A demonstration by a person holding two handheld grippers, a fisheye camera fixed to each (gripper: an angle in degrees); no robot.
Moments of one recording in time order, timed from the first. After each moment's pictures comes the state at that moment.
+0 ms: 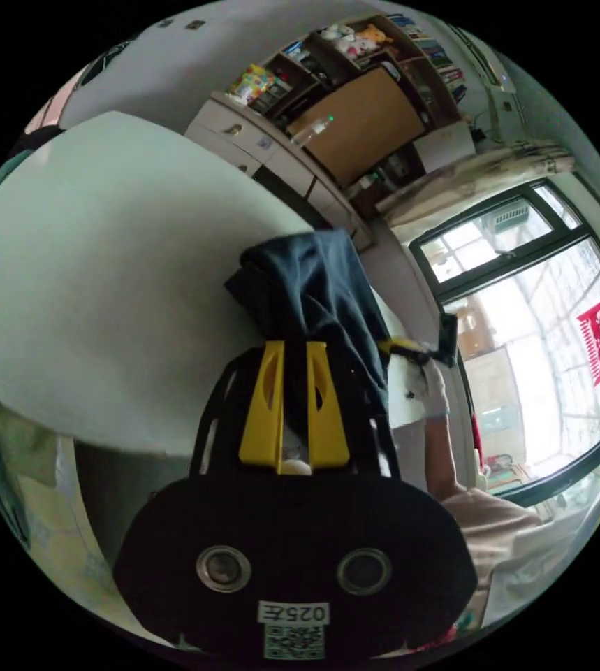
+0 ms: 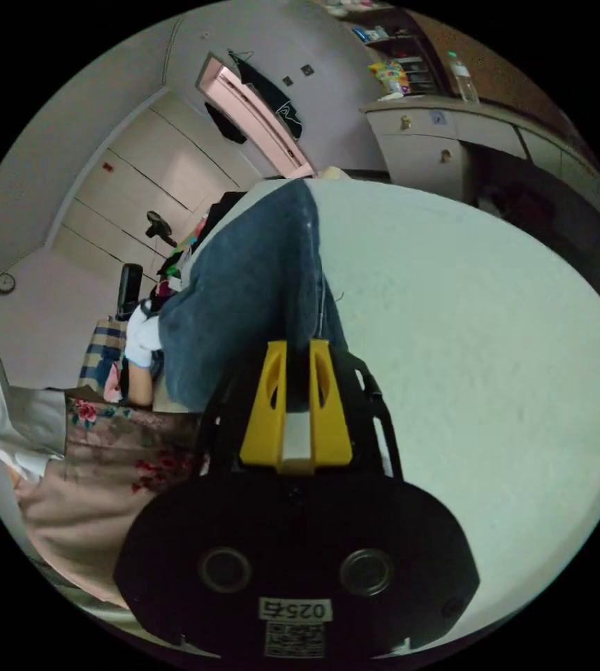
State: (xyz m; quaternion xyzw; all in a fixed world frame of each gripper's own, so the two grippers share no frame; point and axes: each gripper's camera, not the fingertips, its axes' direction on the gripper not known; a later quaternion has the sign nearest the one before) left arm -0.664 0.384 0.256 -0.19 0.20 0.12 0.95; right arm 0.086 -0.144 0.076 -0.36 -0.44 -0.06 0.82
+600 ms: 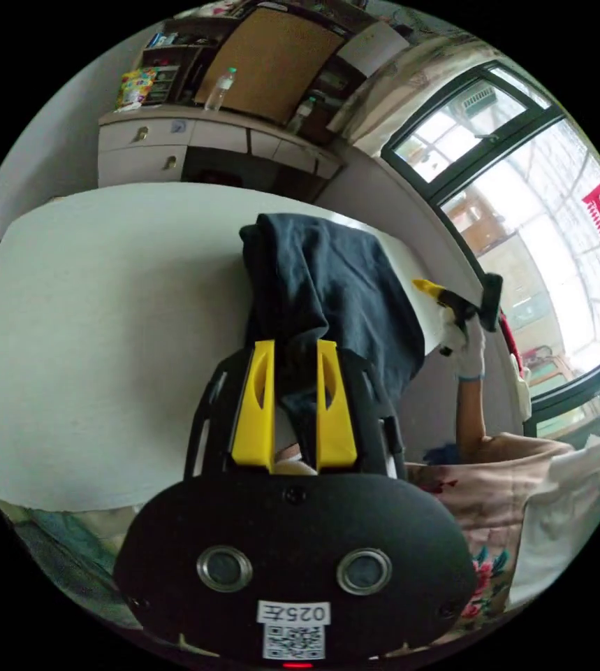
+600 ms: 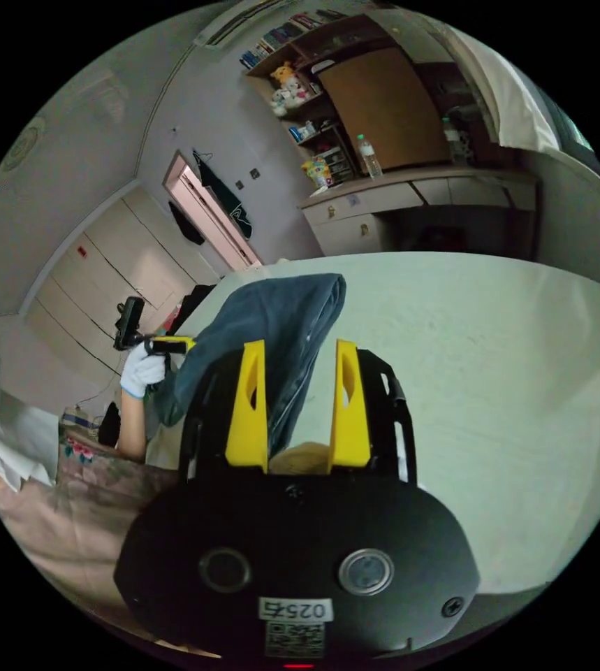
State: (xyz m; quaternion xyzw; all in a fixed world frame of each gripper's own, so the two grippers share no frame) left arm -0.589 0.392 0.243 -0.29 0.17 0.31 0.89; right arm 0.135 -0.132 -0.024 -0.20 -0.35 0.06 0.91
